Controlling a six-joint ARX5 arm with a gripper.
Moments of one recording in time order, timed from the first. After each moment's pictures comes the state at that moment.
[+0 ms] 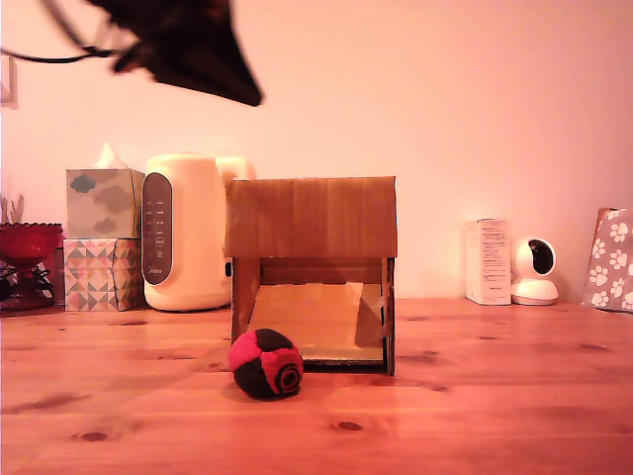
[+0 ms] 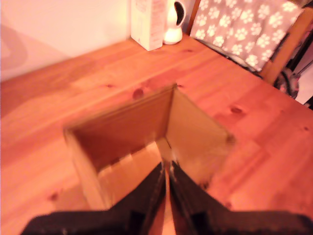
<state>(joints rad) -0.57 1.29 0.99 -0.14 0.18 -0.07</state>
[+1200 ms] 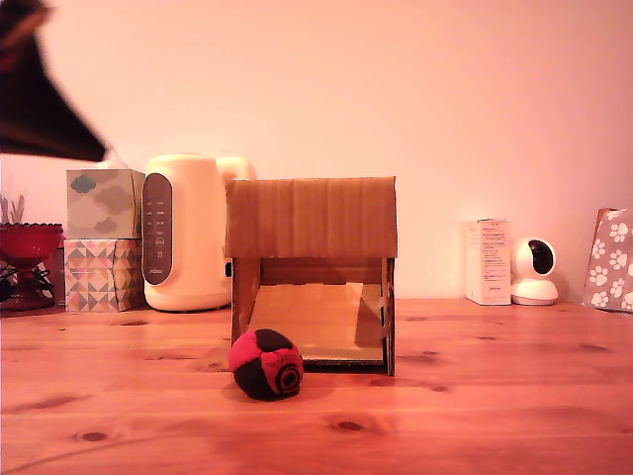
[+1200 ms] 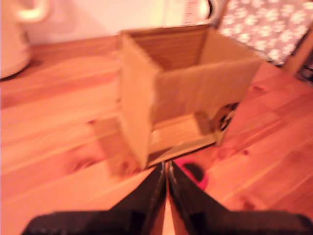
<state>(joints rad) -0.43 0.74 0.41 -0.04 0.19 -0.13</state>
